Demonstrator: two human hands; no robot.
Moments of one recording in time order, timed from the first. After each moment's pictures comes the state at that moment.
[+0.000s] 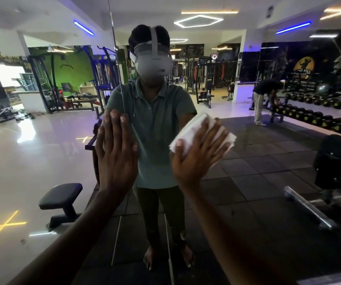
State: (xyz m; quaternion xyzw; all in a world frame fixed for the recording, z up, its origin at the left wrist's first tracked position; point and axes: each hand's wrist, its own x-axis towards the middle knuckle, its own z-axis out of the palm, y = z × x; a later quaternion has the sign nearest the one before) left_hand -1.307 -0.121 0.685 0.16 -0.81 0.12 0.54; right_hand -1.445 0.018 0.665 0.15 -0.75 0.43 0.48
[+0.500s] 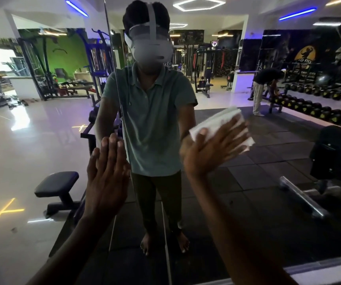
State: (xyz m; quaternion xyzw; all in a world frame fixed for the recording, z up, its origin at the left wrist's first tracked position) left_hand -1.270 -0.122 0.603 0.13 -0.86 0.15 0.47; right_hand -1.466 0.029 0.652 0.02 -0.74 0.52 0.43
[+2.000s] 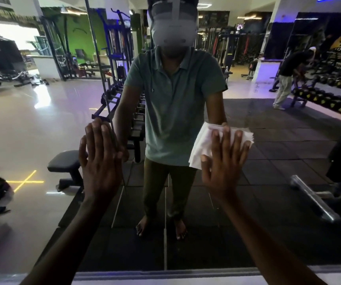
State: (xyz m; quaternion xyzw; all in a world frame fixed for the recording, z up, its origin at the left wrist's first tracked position) left_hand -1.298 -0.102 0.575 0.24 -0.82 0.10 0.51; right_hand -1.522 0.120 0.560 0.36 -0.75 0.30 0.47
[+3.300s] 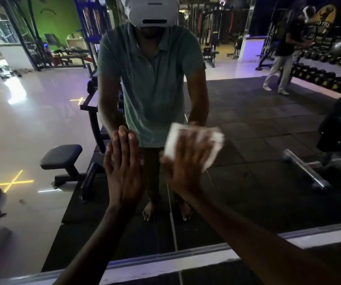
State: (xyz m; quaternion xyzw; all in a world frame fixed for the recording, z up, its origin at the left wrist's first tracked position) left_hand -1.275 -0.114 0.532 0.18 -0.86 0.04 0.47; right_hand -1.409 -0.001 0.511 0.37 -0.78 0.31 0.40
